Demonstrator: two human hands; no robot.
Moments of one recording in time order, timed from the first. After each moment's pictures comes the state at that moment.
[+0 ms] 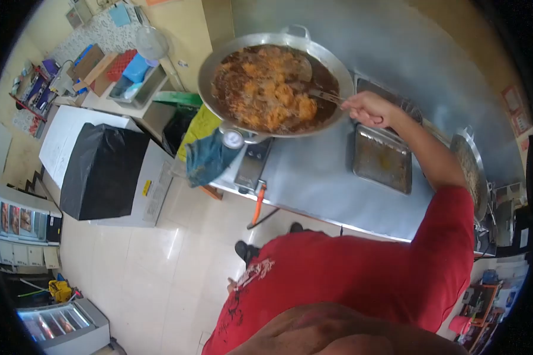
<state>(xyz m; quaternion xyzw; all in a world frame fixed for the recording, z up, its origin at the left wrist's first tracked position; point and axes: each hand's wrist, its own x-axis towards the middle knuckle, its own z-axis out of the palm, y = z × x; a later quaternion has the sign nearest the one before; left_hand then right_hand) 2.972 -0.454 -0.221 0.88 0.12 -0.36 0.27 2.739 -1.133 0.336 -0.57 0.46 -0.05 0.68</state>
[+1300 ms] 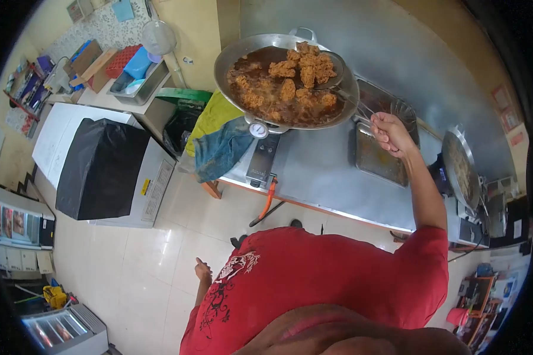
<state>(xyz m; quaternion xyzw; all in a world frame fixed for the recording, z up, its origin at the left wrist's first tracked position) 3.170 -0.470 -0.164 0.88 0.08 -0.35 0.33 2.736 -1.007 0.348 -0.52 0.45 -0.28 0.67</state>
